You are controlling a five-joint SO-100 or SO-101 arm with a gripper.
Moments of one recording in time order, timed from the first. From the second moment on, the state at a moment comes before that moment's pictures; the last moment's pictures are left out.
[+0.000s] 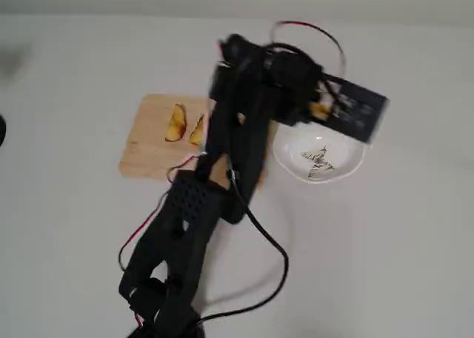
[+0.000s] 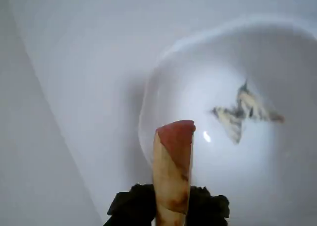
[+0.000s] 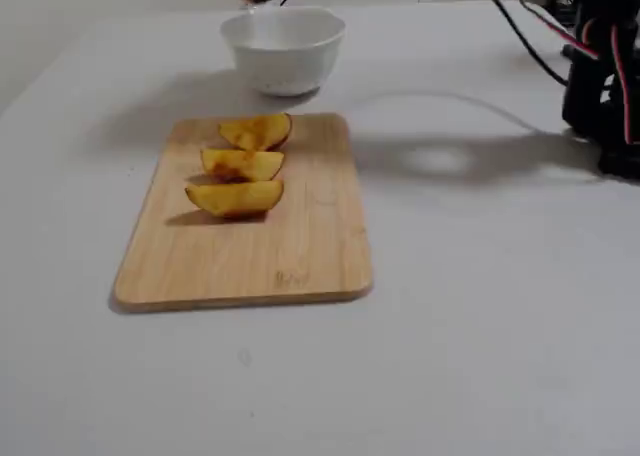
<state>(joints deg) 17.9 33.2 -9.6 101.7 0.4</state>
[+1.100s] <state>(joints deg) -3.9 80.5 -9.7 101.9 -3.9</state>
